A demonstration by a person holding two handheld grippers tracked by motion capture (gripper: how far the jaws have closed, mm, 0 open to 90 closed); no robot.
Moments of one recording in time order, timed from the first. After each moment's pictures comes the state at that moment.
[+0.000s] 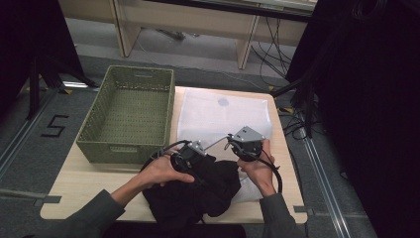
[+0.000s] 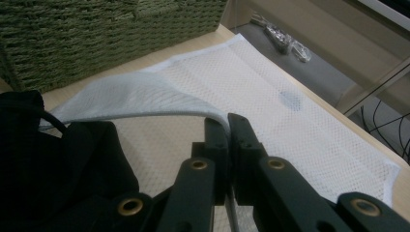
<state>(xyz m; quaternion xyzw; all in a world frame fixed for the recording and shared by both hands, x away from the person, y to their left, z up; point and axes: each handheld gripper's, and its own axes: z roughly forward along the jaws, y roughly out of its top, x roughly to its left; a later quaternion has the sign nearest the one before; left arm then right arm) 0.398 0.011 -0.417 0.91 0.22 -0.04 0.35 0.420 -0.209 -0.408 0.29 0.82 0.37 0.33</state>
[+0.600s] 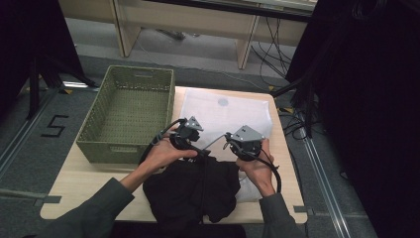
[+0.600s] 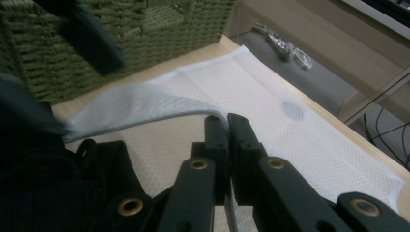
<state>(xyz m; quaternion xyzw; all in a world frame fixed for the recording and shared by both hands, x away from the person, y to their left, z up) 0.447 0.010 -0.405 0.86 0.28 0.10 0.41 0.417 -0.203 -0.401 0.29 0.81 0.38 0.33</state>
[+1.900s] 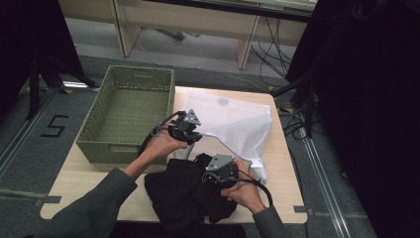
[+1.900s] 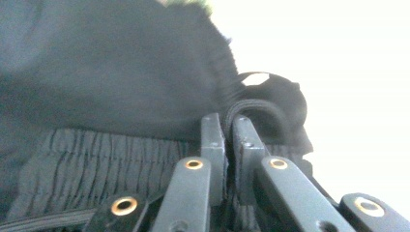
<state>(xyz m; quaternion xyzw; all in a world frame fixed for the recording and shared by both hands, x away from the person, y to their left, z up) 0.467 0.026 -0.399 0.88 0.23 0.14 0.38 0.369 -0.159 -0.449 0.22 0.91 0.31 0.19</state>
